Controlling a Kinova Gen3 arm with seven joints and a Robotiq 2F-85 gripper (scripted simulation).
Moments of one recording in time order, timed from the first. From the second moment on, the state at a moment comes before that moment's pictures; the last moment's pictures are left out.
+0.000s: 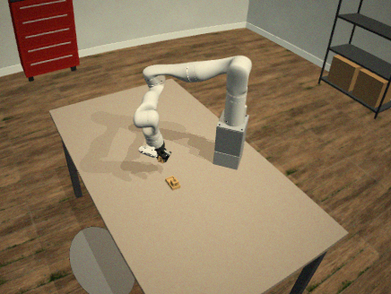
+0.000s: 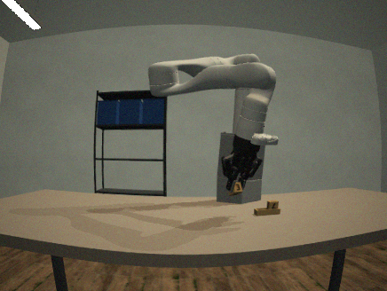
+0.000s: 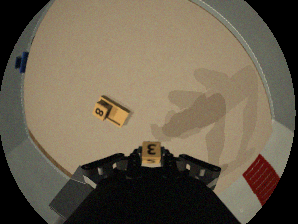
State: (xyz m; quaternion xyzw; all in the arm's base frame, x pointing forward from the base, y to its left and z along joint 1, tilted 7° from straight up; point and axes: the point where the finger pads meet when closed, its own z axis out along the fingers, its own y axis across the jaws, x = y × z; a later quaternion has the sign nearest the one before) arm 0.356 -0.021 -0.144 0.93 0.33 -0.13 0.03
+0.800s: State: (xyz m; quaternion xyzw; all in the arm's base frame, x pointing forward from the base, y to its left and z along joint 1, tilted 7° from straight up) arm 0.356 -0.023 -0.143 0.94 0.34 -0.02 0.00
